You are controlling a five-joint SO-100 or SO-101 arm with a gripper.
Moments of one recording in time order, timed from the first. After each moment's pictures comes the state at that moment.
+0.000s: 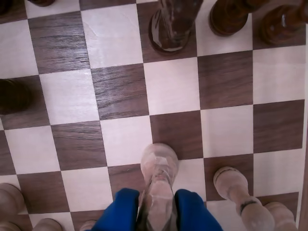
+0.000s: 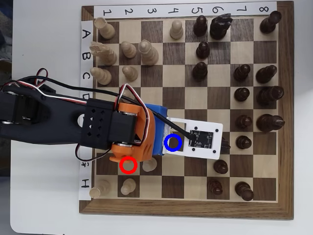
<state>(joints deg) 7.6 84.4 86.3 75.2 91.9</state>
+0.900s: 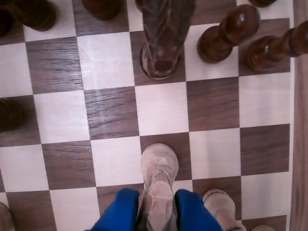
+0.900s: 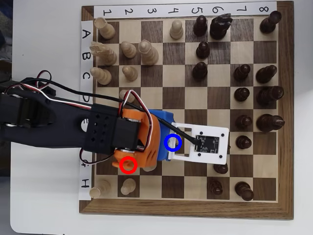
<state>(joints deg) 10.7 81.7 84.6 70.8 88.6</state>
